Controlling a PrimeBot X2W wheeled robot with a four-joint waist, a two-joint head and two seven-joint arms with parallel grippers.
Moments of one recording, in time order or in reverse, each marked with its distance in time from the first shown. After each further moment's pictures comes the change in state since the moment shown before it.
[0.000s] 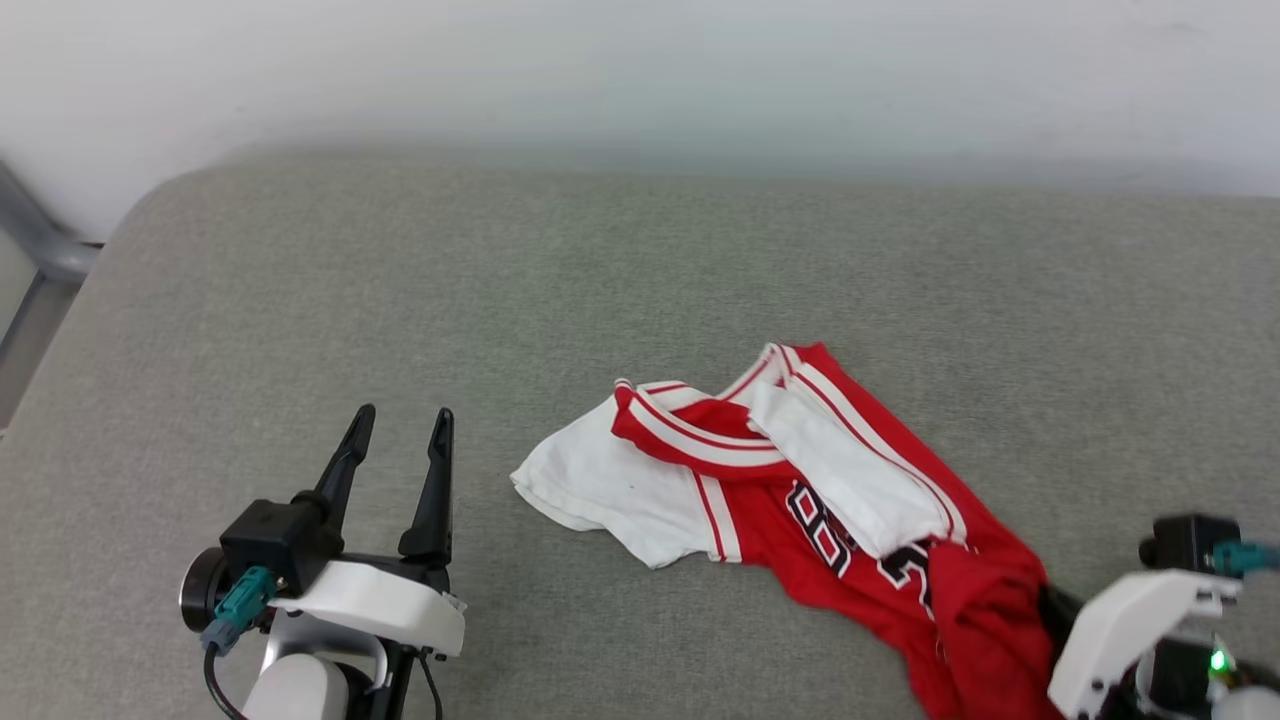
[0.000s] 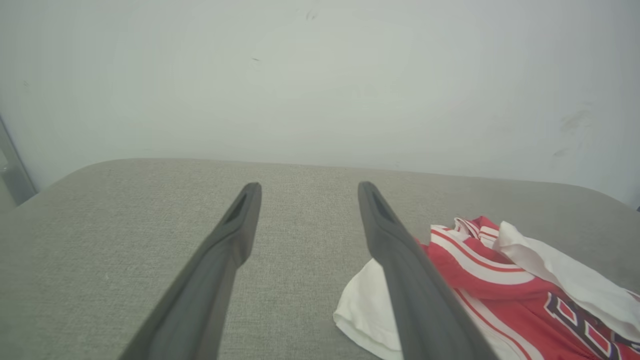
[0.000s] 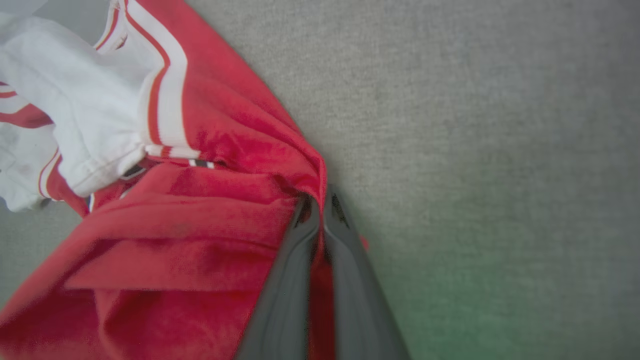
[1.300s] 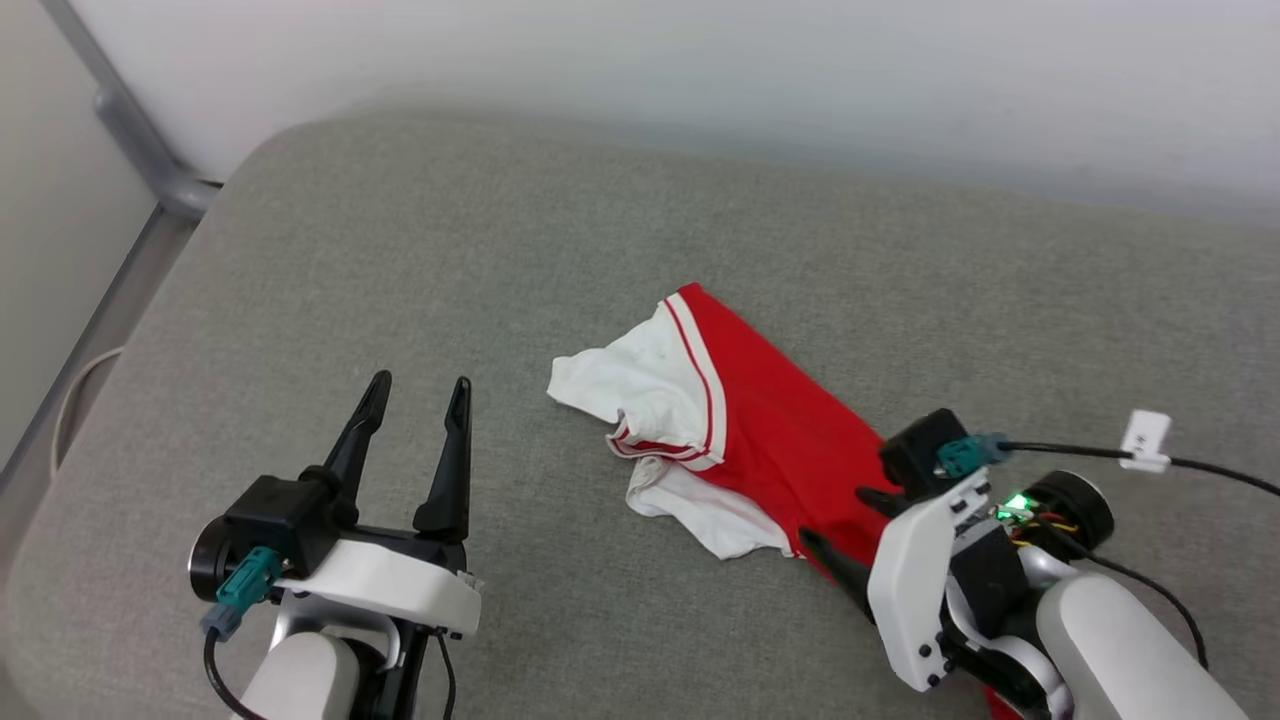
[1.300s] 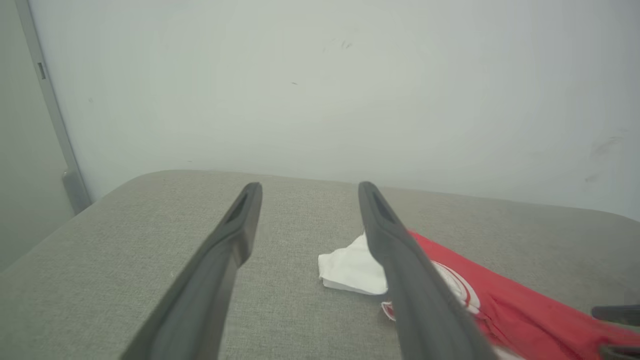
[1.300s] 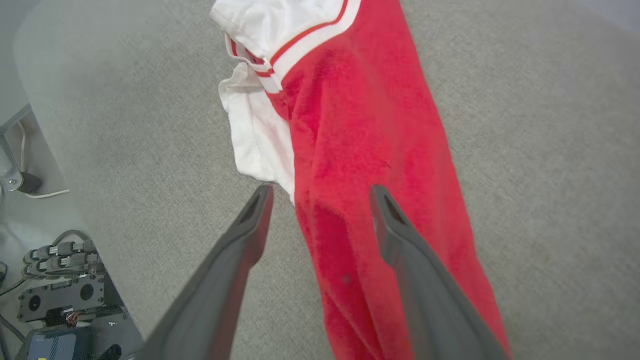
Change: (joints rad) left arm -0.026 0.102 -0.150 -0.090 -0.130 0.114 0.000; right arm -0.158 -0.101 0.506 -0.285 -0.085 0.000 0.174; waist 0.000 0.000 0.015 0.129
